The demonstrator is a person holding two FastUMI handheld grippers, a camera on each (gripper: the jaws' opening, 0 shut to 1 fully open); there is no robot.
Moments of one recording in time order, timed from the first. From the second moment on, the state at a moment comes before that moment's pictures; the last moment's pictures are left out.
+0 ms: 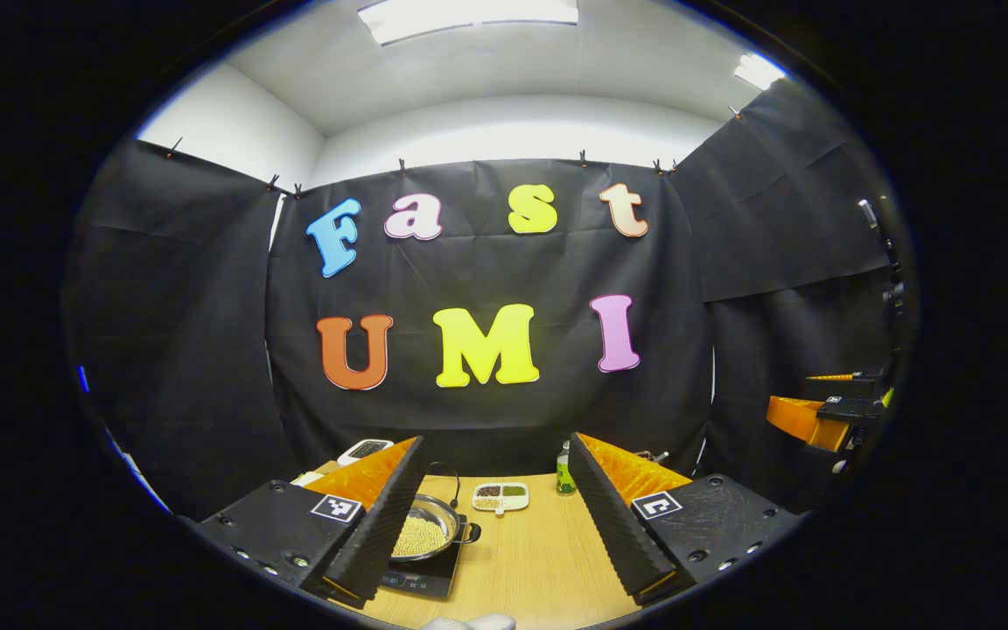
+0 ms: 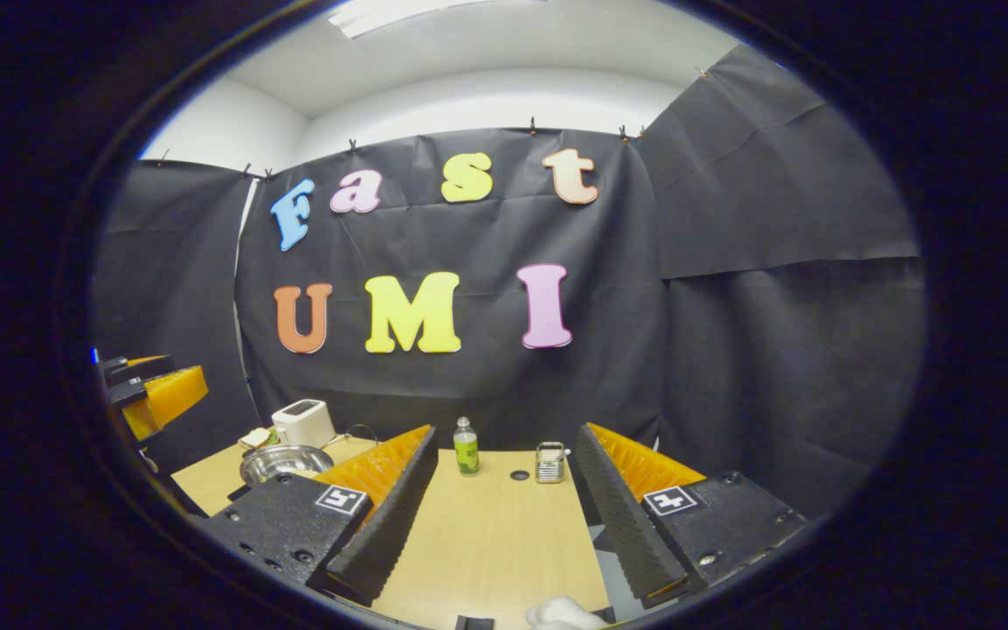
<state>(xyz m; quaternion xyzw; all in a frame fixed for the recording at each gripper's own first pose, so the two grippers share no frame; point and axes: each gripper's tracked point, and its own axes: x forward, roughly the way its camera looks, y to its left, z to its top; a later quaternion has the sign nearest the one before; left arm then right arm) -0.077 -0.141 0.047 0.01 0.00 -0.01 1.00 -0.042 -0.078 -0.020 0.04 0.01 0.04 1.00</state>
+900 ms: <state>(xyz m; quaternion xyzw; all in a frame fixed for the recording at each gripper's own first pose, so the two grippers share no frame) -0.097 -0.146 0.045 0.01 0.01 0.00 1.00 -0.061 -0.088 -0.013 0.04 0.00 0.04 1.00</state>
